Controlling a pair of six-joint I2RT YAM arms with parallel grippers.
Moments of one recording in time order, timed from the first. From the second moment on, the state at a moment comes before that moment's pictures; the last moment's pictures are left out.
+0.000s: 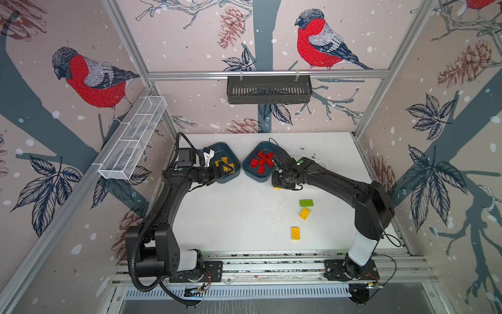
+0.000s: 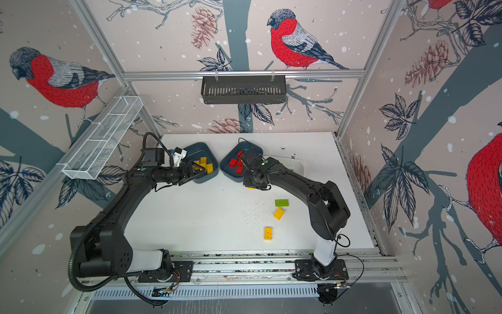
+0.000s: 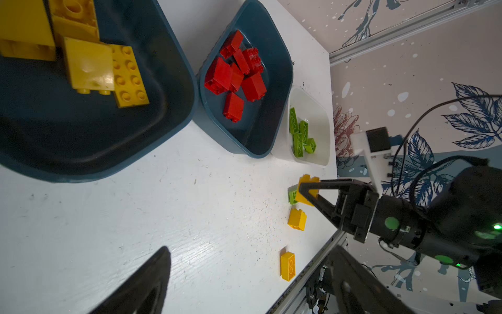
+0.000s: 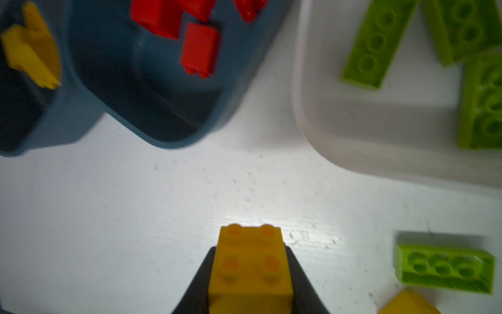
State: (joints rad) left arm 0.05 1.36 1.07 -0.63 0.79 -0.34; right arm 0.74 1.83 1.50 -0.75 -0.01 0.78
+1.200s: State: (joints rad) left arm 0.13 1.27 1.08 -0.73 0.53 -0.32; right arm 0.86 2.53 2.26 -0.33 -0.31 0.69
